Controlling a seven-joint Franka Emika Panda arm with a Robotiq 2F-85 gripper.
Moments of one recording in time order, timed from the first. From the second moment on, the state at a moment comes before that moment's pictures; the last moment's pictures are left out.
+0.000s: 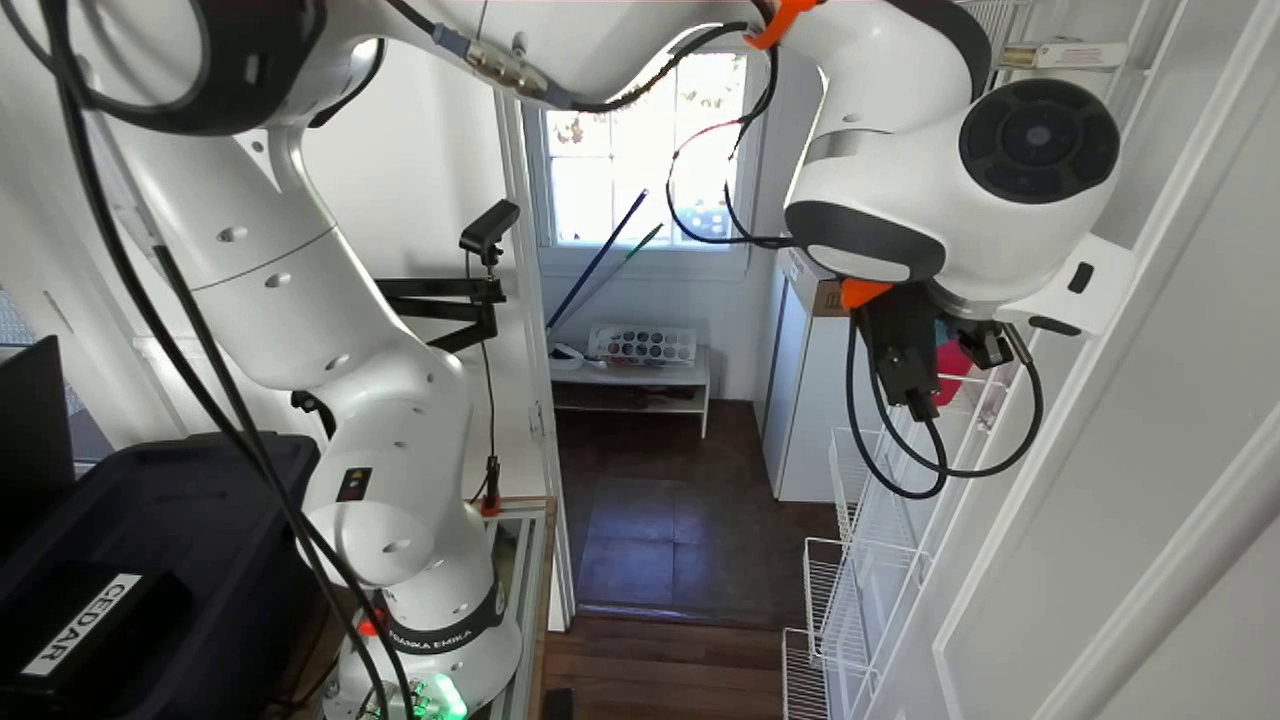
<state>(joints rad) 0.08 -0.29 -0.08 -2.32 0.98 2.37 -0.65</state>
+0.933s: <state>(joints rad) 0.07 -0.18 -0.04 -2.32 1.19 2.49 -0.80</state>
